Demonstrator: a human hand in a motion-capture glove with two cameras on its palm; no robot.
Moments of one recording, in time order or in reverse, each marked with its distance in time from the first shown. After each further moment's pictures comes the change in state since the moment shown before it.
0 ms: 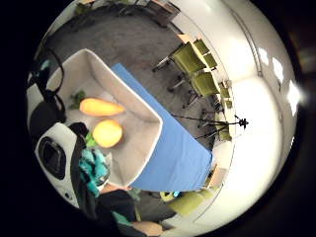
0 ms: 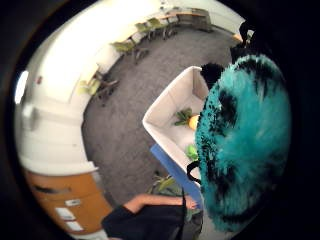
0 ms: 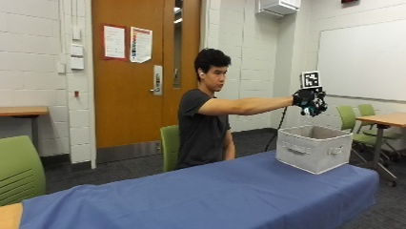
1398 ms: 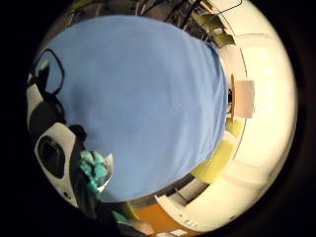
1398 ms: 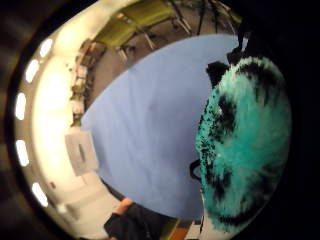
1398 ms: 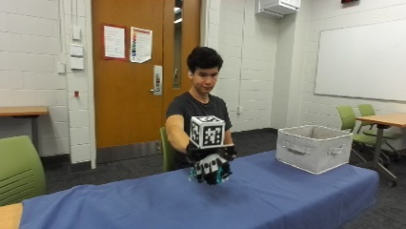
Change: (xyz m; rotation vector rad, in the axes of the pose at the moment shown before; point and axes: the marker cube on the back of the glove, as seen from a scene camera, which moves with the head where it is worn) arm 0.429 0.432 0.132 -0.239 -0.004 0.933
